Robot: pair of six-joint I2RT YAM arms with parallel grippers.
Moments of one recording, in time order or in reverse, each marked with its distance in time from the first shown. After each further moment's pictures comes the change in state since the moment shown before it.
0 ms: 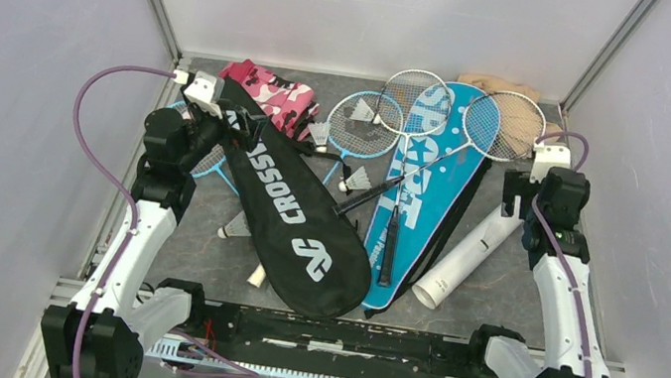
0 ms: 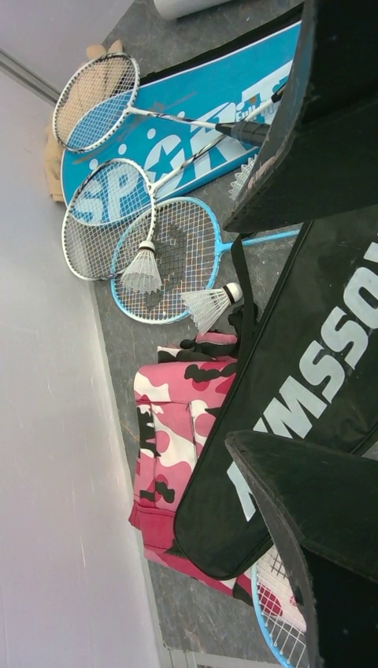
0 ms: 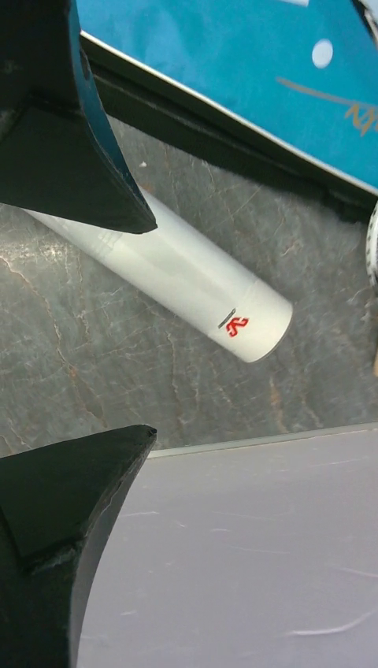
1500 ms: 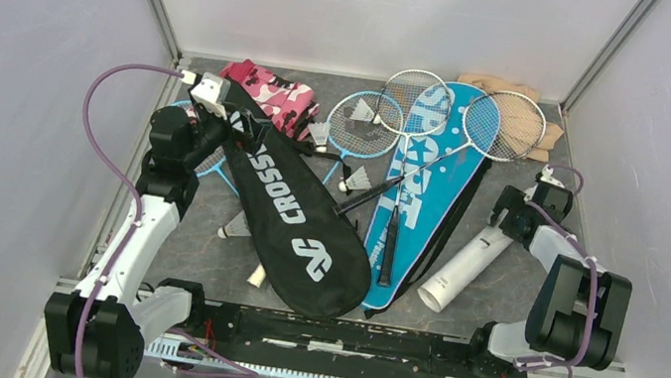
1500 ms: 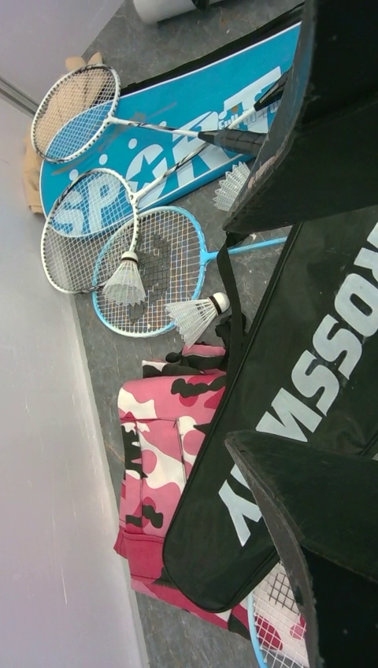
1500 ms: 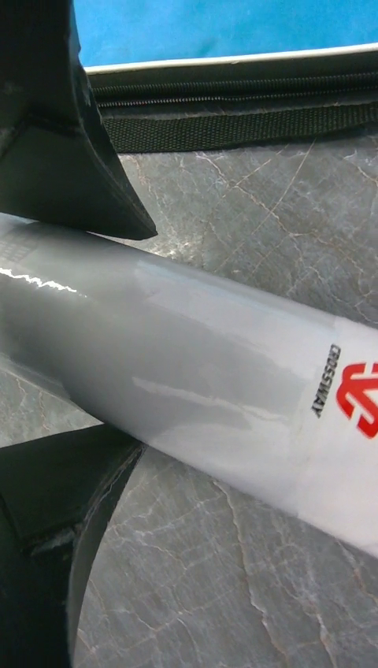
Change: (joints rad) left arm 0.000 0.046 -0.009 0.011 0.041 0.000; right arm -0.157 0.445 -0.142 0.238 -0.206 0.437
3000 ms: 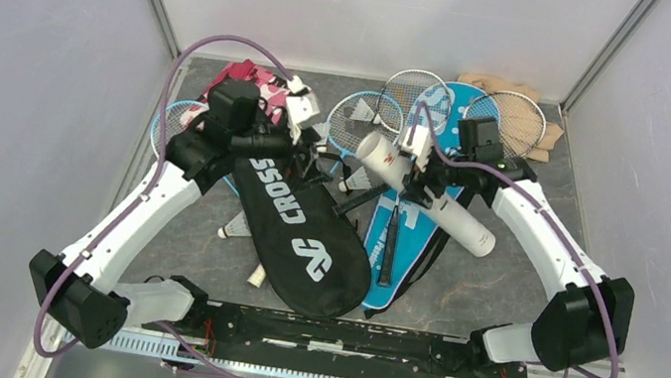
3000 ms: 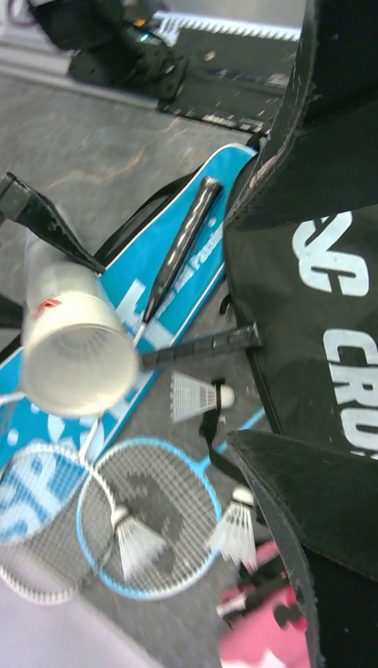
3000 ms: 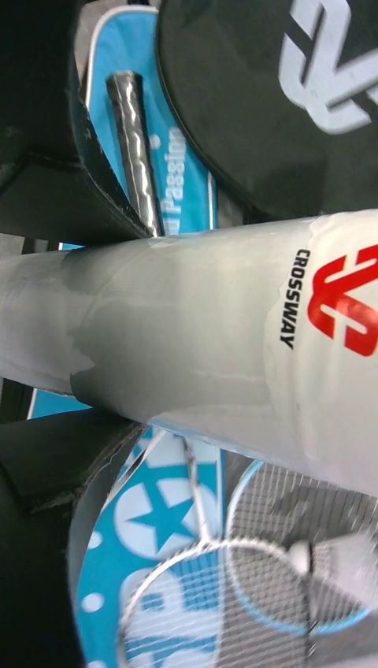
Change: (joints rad) left arm -0.404 0.165 0.455 -0.616 0.233 0.330; right arm 0.566 -0.003 0.574 -0.539 -0.612 -0.953
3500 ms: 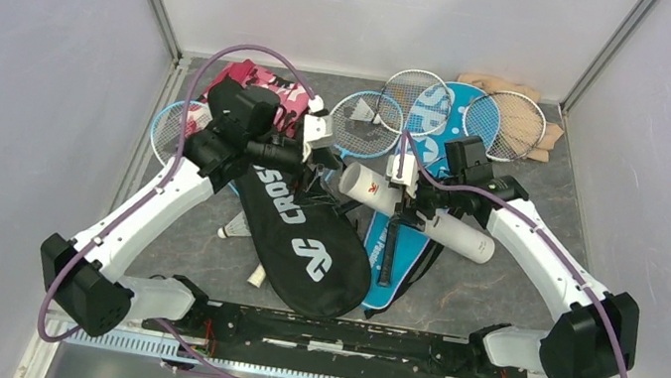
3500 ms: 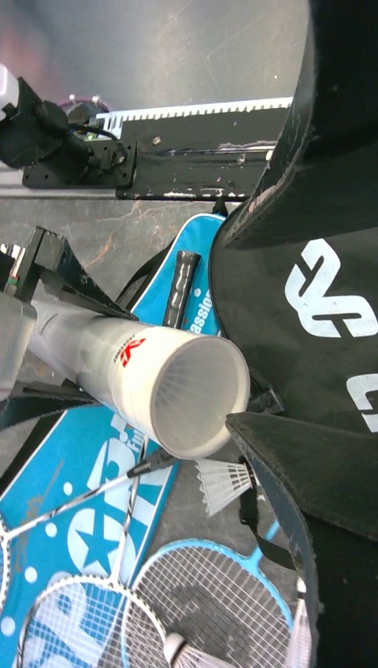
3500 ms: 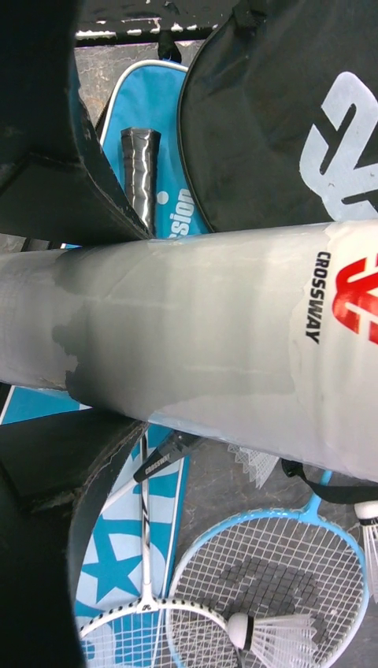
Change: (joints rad) left arm -0.098 0.067 0.008 -0.079 0.183 0.104; right arm 0.121 -0.101 -0.143 -0.010 -0.047 -0.108
